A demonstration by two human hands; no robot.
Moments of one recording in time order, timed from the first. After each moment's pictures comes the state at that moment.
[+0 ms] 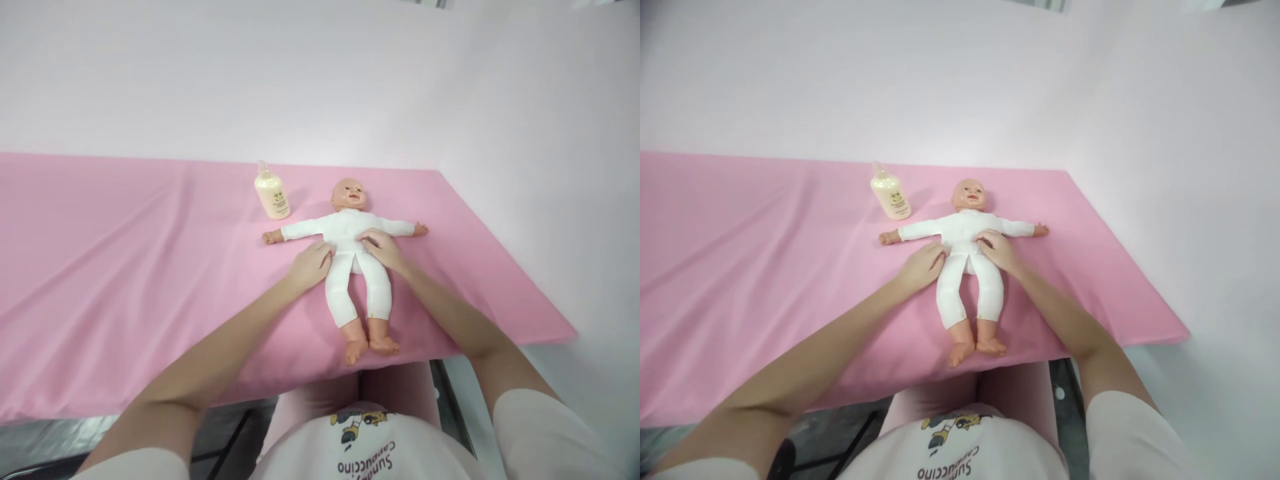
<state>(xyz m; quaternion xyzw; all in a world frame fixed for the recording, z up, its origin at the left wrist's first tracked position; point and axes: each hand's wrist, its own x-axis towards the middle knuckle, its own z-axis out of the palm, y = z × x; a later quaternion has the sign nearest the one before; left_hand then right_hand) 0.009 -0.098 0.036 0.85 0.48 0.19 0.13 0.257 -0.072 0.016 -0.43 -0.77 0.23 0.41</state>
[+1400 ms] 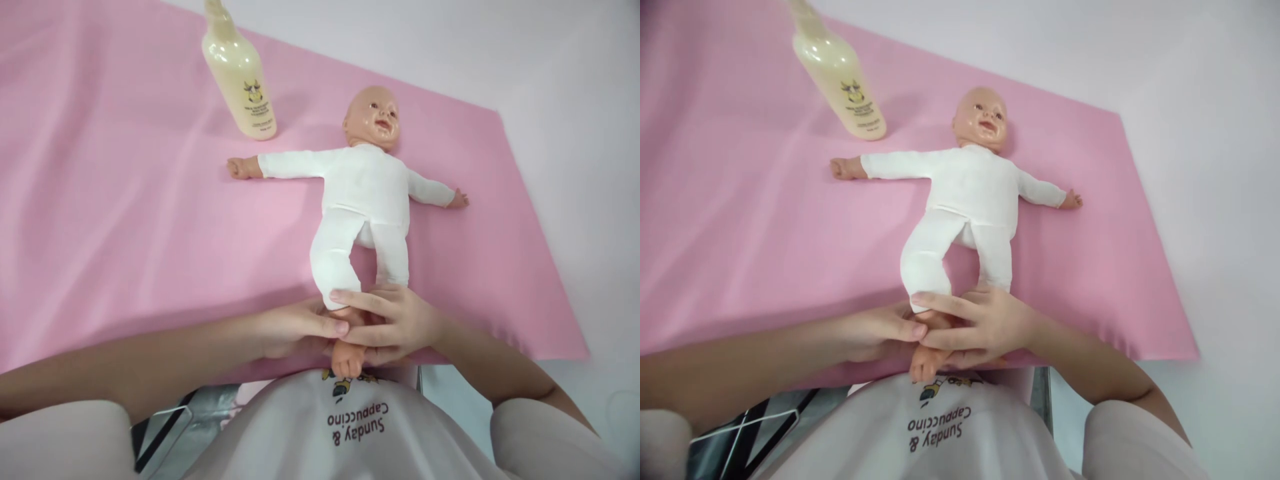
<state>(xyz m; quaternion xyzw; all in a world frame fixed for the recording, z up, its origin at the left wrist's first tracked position) 0.014 -0.196 0.022 0.30 0.12 0.10 0.94 0.236 -0.189 0.024 -0.11 -0.94 0.05 0.32</state>
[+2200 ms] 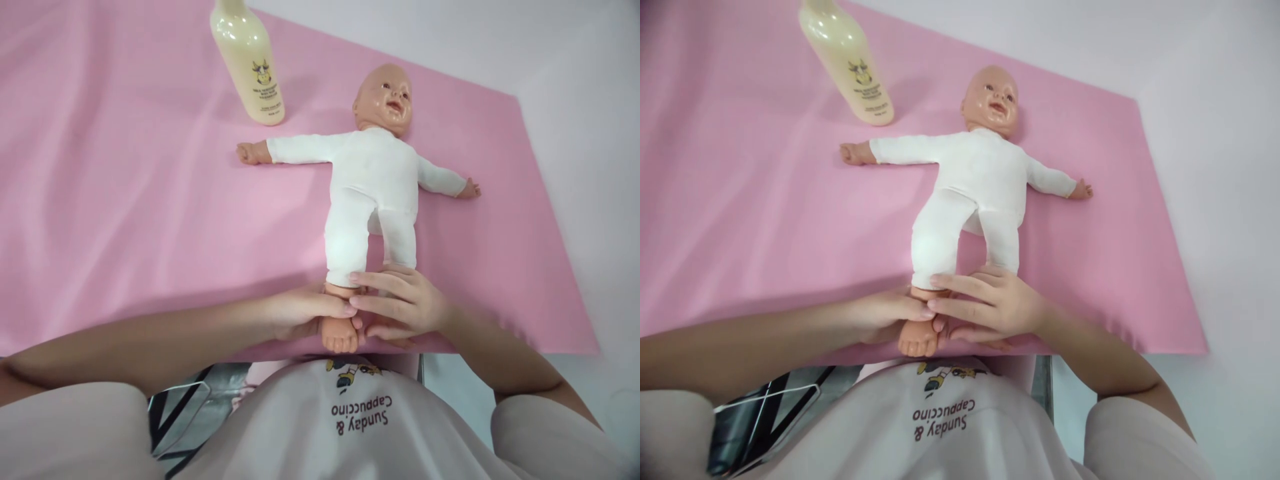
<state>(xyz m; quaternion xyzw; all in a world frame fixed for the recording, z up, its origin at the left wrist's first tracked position) 0.014 -0.205 0.018 0.27 0.23 0.14 0.93 0.243 -0.187 0.028 -0.12 -0.94 0.07 0.31</state>
